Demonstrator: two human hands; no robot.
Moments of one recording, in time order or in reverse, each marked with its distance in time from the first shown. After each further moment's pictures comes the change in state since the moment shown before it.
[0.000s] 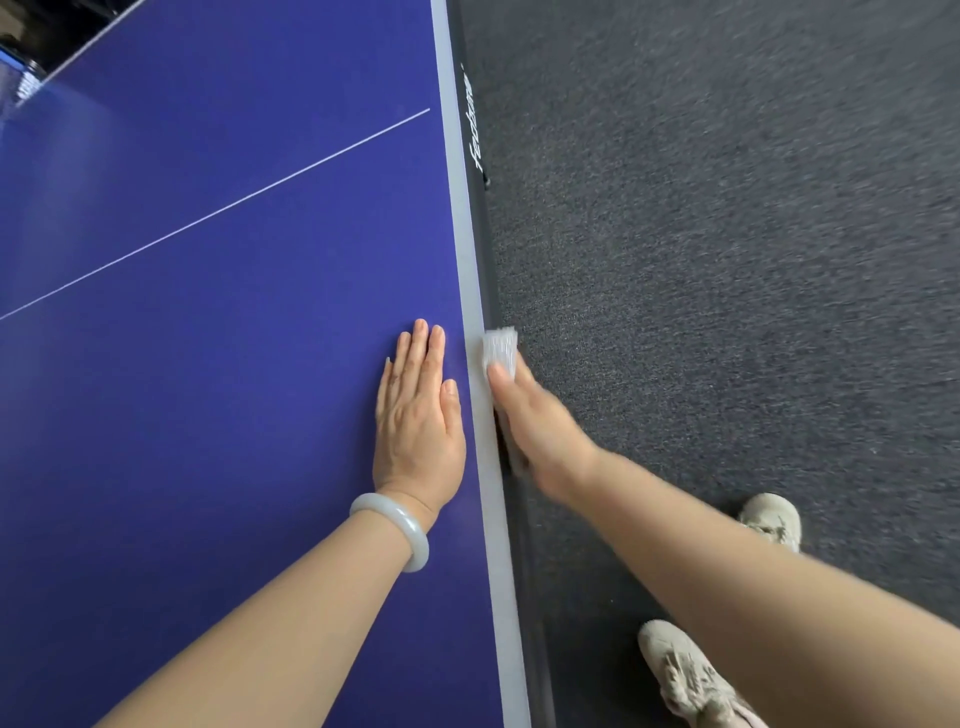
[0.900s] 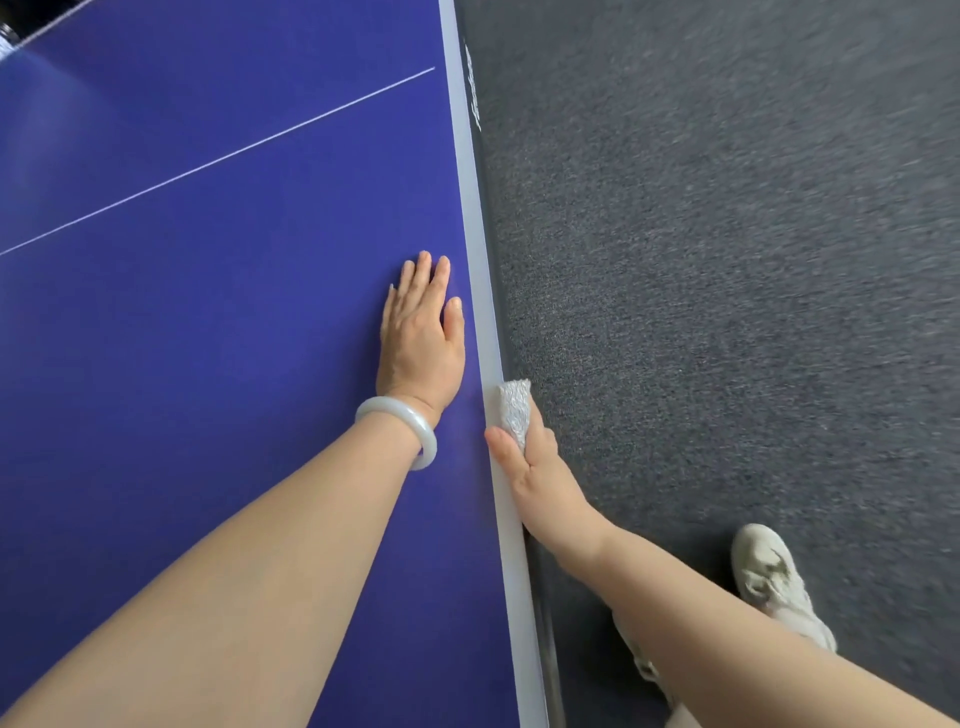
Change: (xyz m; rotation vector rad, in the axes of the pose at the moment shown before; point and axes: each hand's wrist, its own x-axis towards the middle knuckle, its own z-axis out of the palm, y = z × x) left_hand 0.000 -0.007 0.004 -0.109 0.079 0.047; right_hand -0.103 0.082 0.022 -0.319 0.075 0.018
